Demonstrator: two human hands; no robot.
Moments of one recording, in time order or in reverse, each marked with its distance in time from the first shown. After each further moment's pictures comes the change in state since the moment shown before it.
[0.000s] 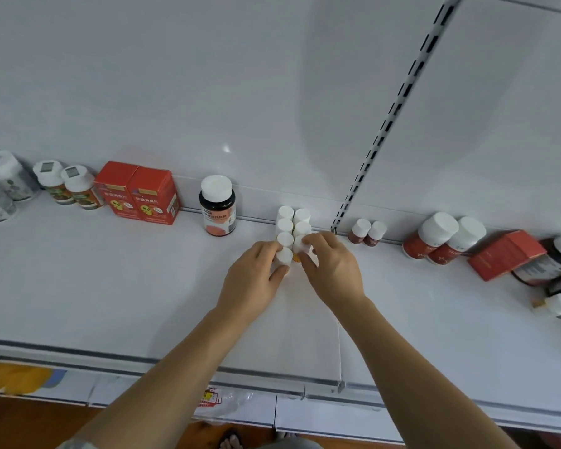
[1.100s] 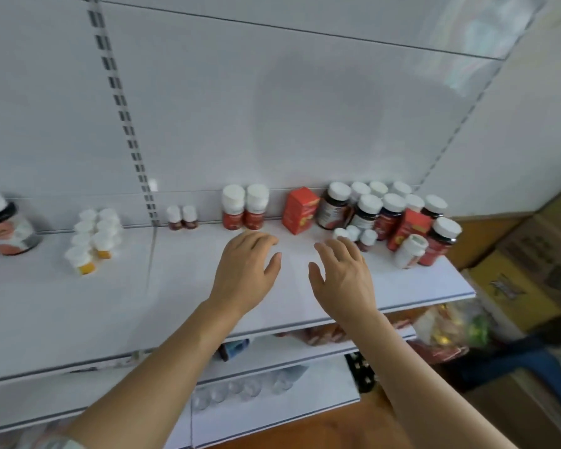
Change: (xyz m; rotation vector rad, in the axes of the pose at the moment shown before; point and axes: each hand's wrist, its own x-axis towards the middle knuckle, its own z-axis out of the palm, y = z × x) left_hand -0.022 0.280 0.153 0.051 -0.002 0.450; right_hand -0.171 0.195 -0.260 -0.439 0.122 0.170
